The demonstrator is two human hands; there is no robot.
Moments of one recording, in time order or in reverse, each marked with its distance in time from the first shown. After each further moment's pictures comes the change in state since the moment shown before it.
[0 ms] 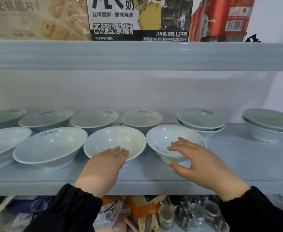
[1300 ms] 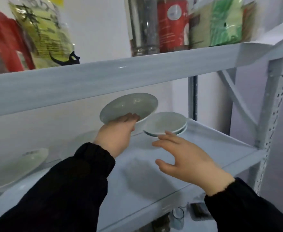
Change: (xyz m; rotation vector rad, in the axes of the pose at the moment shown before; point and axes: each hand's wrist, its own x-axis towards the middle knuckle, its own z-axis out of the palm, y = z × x) left_hand 0.280 0.347 -0.080 -0.238 0.544 0.474; right_hand -0.100 0.276 -0.149 -0.118 0.197 0.227
